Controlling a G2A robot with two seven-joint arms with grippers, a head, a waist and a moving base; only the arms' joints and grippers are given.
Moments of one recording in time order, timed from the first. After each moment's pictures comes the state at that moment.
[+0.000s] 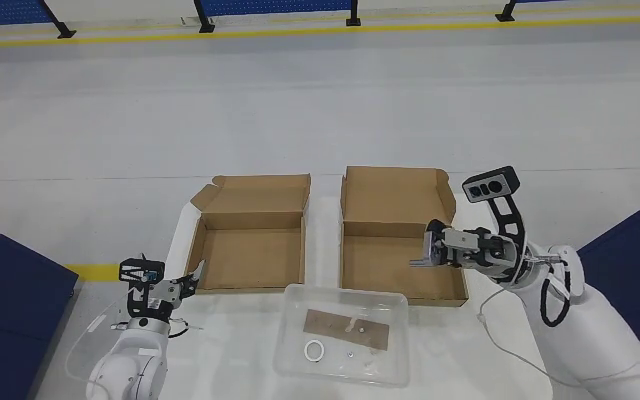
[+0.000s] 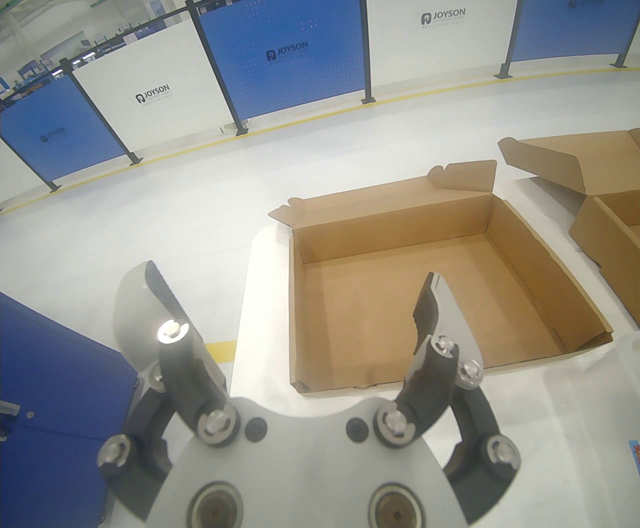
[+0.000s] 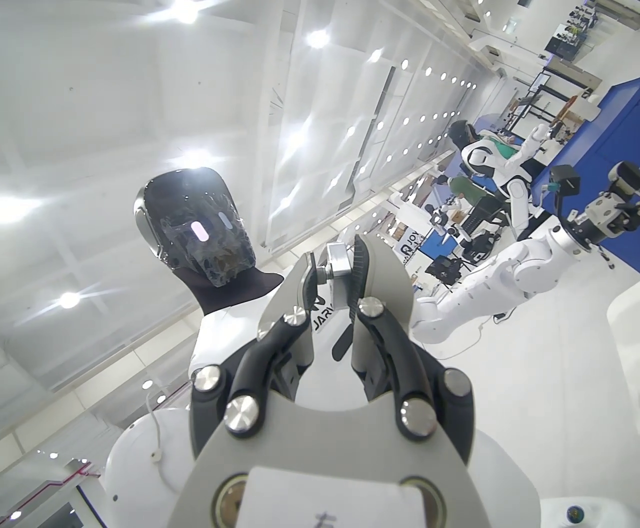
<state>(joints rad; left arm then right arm) 1.73 -1.15 -1.60 -1.80 1.33 0.00 0.00 -1.22 -0.80 1.27 -1.79 1.19 -0.39 1.17</state>
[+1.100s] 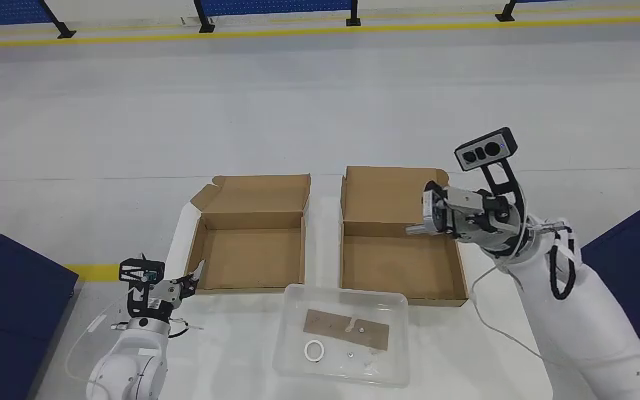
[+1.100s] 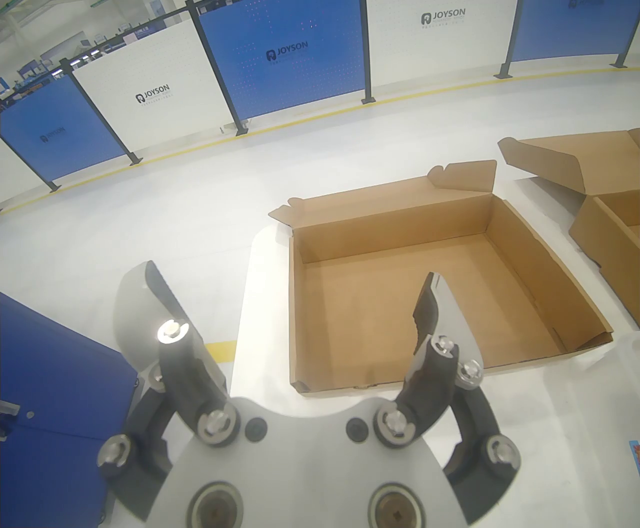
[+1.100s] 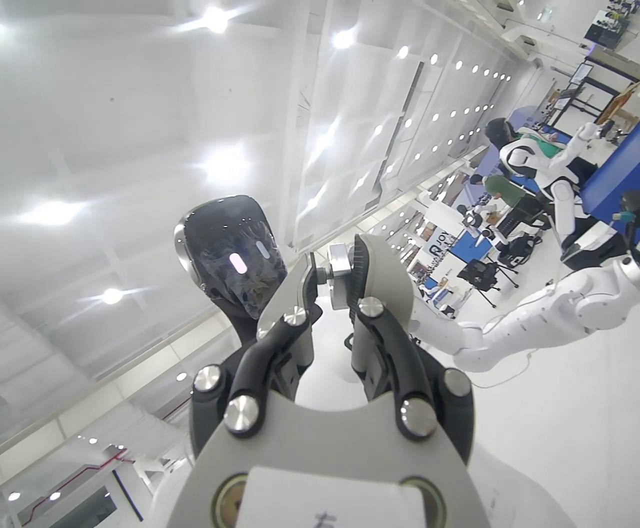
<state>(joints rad) 1.73 -1.15 -1.60 -1.80 1.33 0.00 0.00 -1.07 -0.86 1.23 -1.84 1.29 -0.24 1.06</state>
